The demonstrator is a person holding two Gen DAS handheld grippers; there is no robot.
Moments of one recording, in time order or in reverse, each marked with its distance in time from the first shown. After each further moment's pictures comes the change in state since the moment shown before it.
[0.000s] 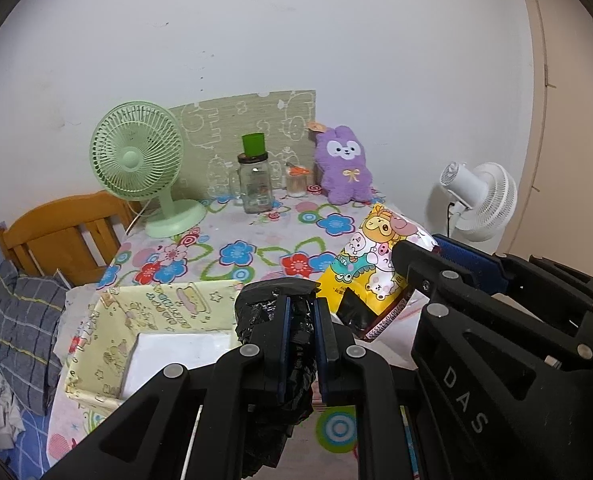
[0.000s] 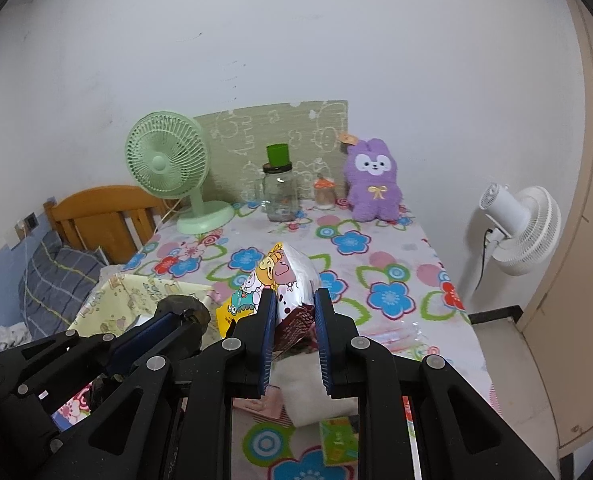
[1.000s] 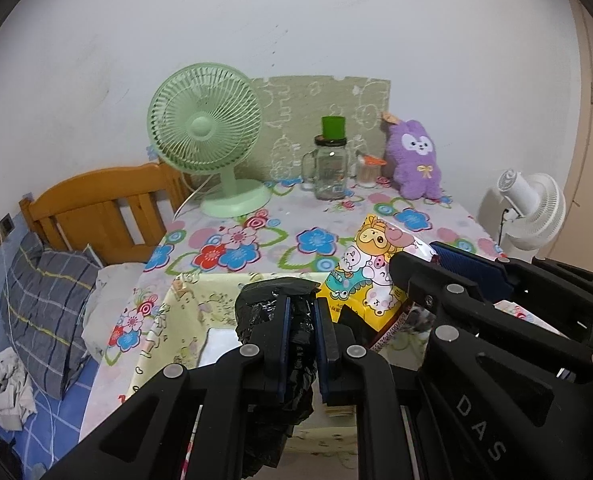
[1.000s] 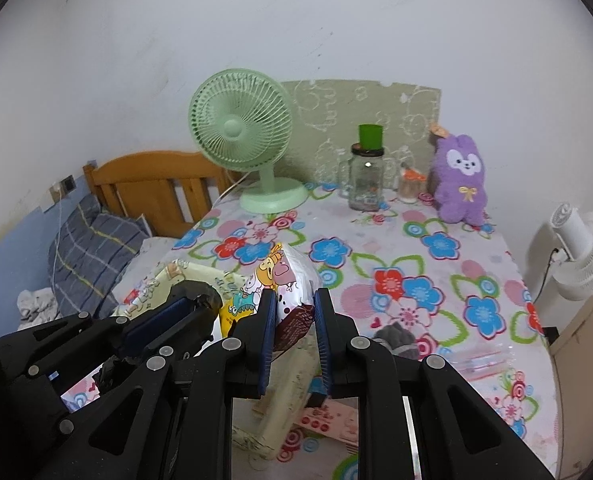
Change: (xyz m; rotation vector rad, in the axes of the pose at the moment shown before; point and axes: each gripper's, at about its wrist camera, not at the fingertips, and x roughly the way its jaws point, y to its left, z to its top) left arm 0.027 0.103 -0.007 -0.082 0.042 0.107; right arm 0.063 0.097 0.013 -0.111 0.086 0.159
